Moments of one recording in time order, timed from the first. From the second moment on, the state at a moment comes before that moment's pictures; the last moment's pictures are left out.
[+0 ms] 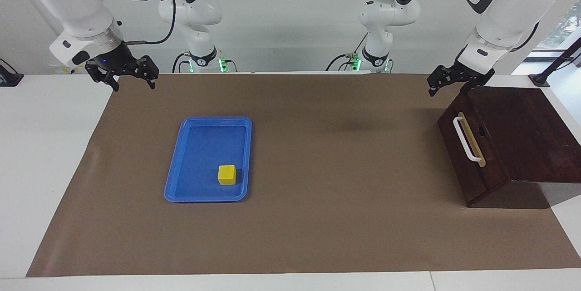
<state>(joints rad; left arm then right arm) -0.01 -0.02 -0.06 -1.66 -0.01 1.57 -0.02 -0.06 0.00 0.02 -1.59 -0.03 1.49 -0.11</state>
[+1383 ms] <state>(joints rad) -0.01 -0.02 -0.06 -1.66 -0.01 1.57 -0.02 -0.07 0.03 0.02 -1.63 0.19 1.52 0.45</state>
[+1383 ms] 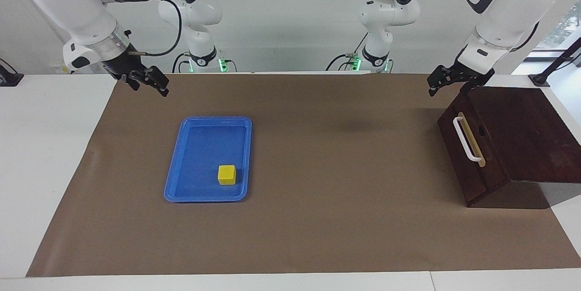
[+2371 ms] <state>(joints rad) -0.01 -0.02 -0.06 -1.66 -0.01 1.57 -0.02 -0.07 0.31 0.02 -1.75 0.72 1.83 1.15</state>
